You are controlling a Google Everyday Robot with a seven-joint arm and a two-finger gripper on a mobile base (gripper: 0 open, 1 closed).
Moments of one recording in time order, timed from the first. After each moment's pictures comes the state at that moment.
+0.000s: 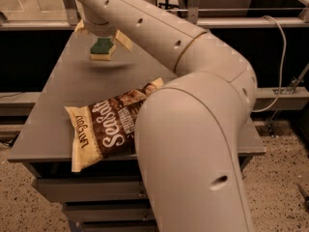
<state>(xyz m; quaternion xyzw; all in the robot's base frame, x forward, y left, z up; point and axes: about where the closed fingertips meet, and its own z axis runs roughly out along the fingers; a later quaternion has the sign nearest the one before) 0.781 0.142 0.893 -0.95 0.12 -0.26 0.12</state>
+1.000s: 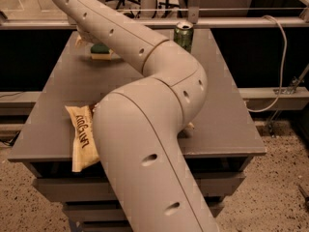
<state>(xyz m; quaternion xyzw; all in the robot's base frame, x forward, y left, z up) 0.813 0.154 0.848 -0.97 0.08 -0.24 0.02</state>
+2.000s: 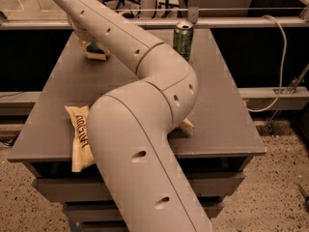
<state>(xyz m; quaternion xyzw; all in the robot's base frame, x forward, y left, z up) 0.817 0.176 0.848 -0.97 0.07 -0.23 0.05</state>
